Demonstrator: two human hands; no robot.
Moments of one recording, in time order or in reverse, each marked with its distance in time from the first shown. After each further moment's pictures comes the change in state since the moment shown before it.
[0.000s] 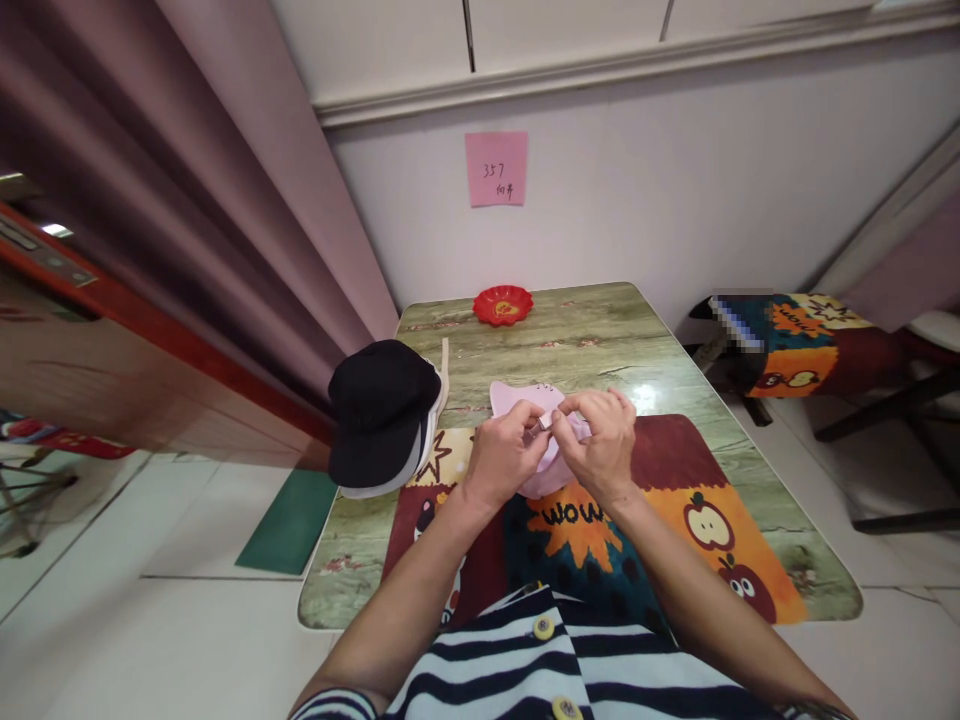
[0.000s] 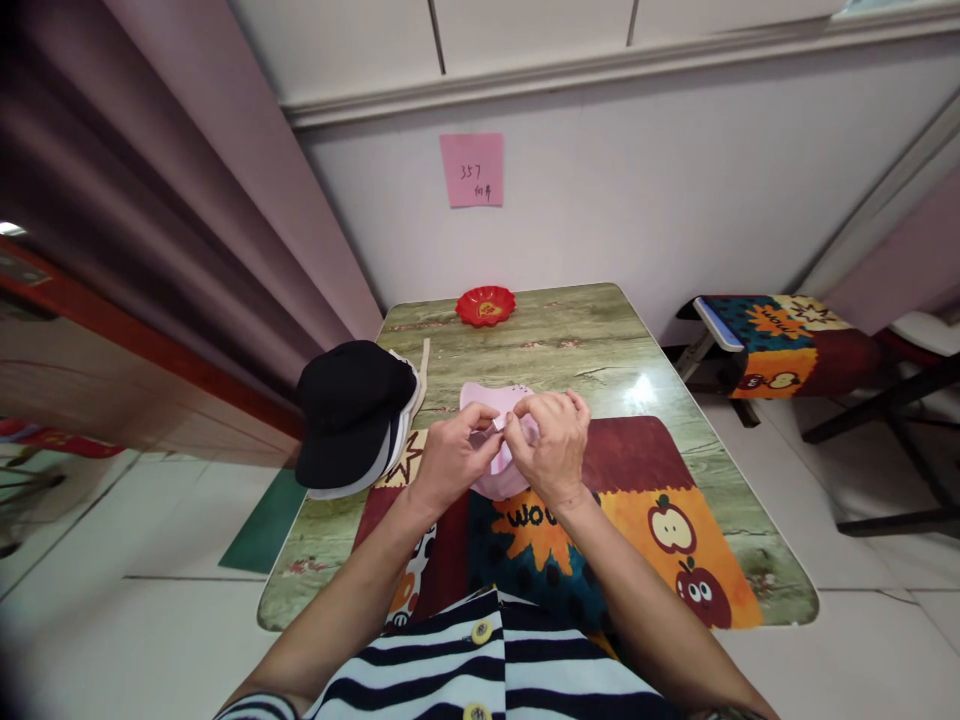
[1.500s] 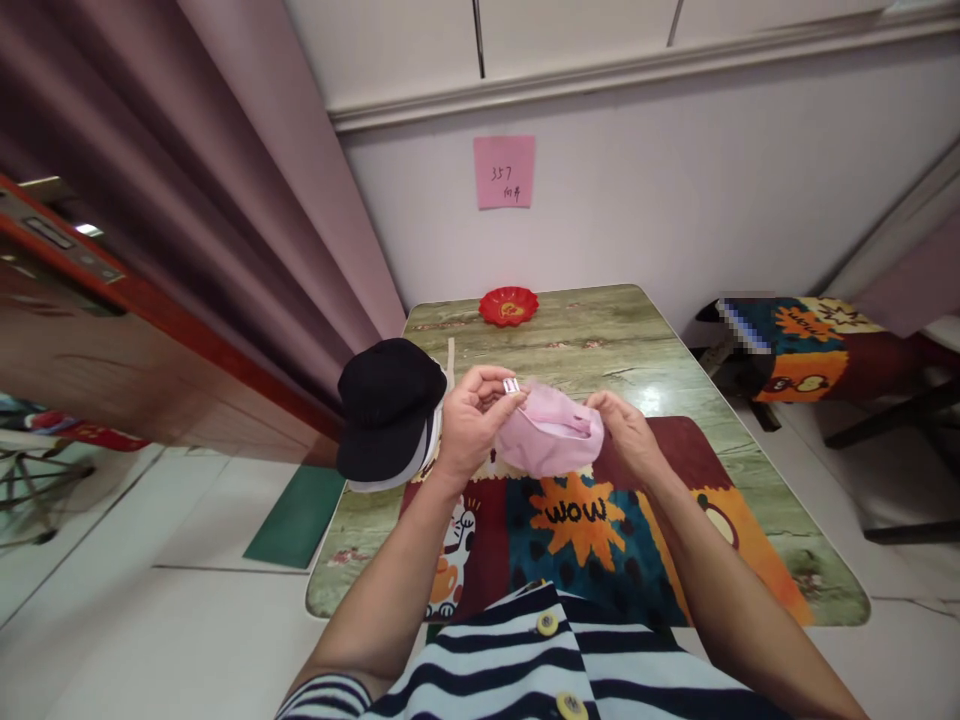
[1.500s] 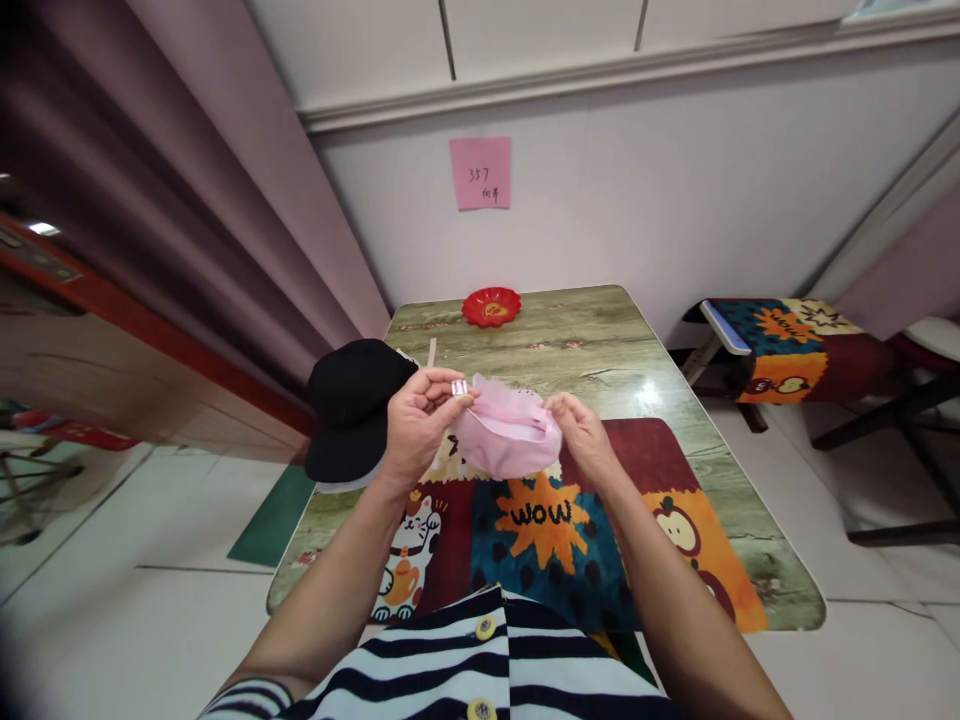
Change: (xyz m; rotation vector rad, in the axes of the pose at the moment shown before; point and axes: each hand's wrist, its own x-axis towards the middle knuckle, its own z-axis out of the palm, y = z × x) left_hand 0.019 -0.001 -0.034 -0.716 0.202 -0.216; right_hand 0.007 0.057 -0.018 0.635 -0.328 0.426
